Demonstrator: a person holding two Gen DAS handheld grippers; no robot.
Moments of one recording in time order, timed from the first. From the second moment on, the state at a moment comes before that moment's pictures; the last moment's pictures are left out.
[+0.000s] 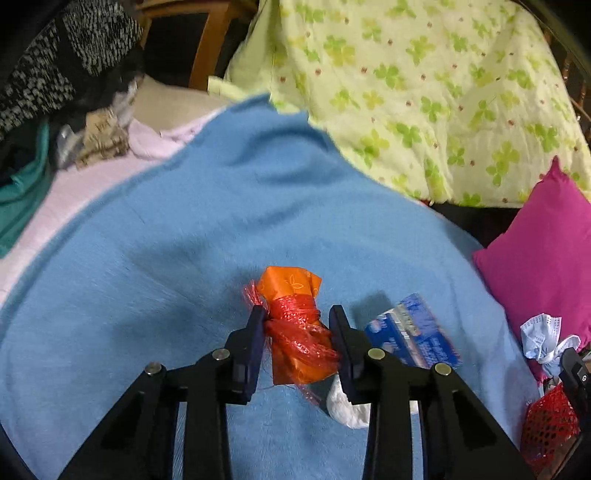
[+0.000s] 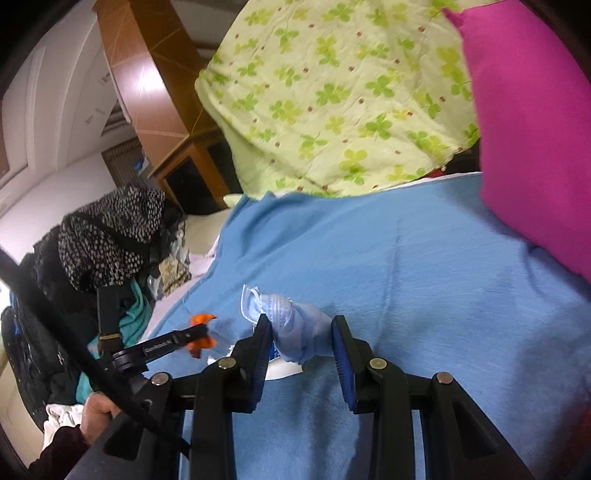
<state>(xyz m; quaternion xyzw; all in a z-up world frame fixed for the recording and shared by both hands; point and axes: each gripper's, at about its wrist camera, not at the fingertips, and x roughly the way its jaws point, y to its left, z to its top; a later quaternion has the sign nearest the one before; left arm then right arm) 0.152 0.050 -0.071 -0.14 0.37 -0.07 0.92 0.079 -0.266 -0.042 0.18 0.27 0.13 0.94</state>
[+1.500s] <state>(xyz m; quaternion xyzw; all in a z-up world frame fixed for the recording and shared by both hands) -0.129 -0.190 0.107 0.11 0.18 -0.25 0.94 -0.233 -0.410 0.072 0.23 0.07 0.01 0.97</state>
